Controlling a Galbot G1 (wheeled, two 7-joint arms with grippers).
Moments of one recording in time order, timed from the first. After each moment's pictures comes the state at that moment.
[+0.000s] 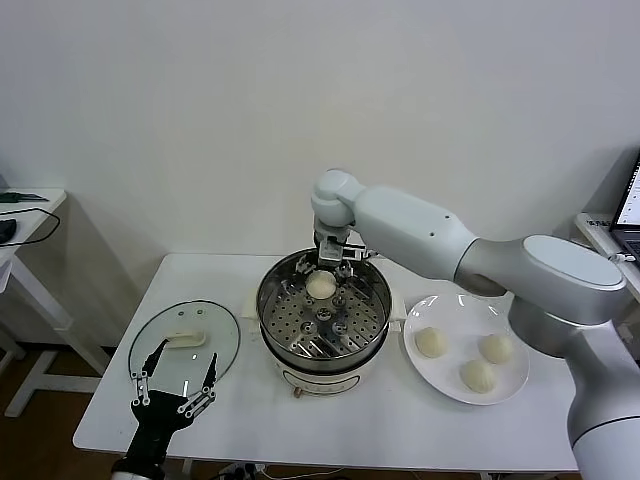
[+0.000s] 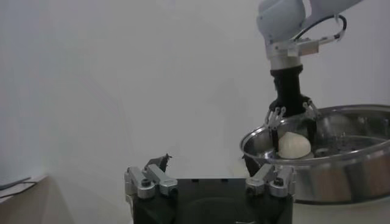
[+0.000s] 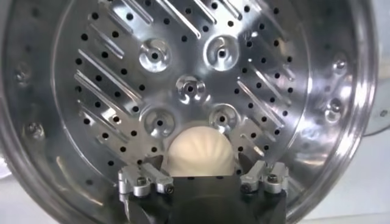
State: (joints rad) left arm 1.87 -1.35 -0.62 -2.30 0.09 -0.09 0.01; right arm 0.39 1.29 -1.00 1.03 -0.29 0.63 -1.25
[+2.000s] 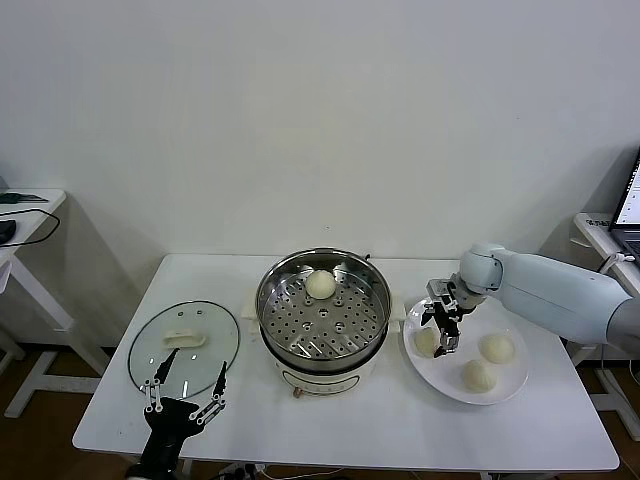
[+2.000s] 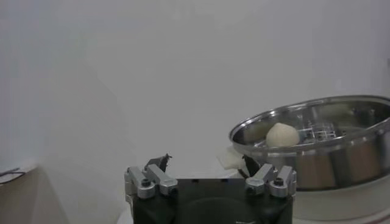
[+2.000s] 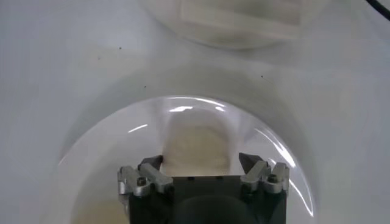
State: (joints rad) left arm 1.87 -1.35 -0.57 -2.25 0.12 -0.10 -0.02; right arm 0.27 0.86 -1.33 1.07 0.28 -0.11 -0.99
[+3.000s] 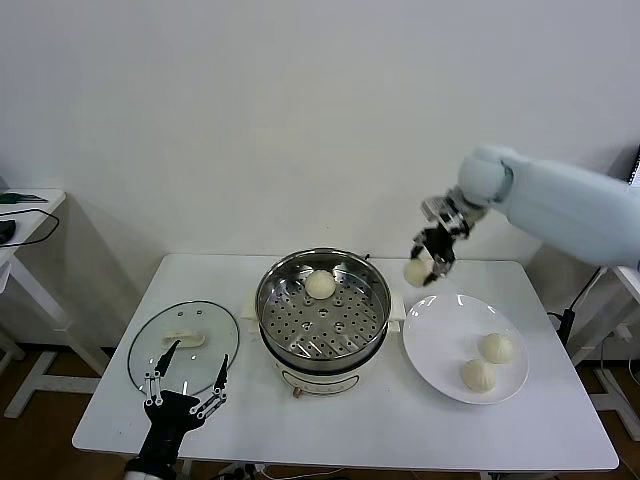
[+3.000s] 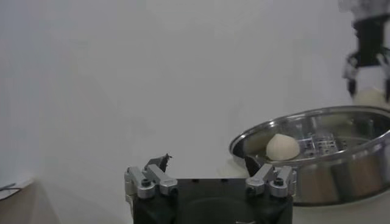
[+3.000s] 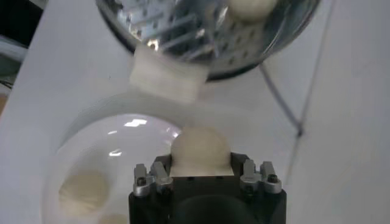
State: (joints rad) left arm 1.85 -1.33 -0.56 -2.28 0.12 -0.10 -0.02; right arm 0.71 0.97 -1.36 1.18 0.39 -0.10 -1.23
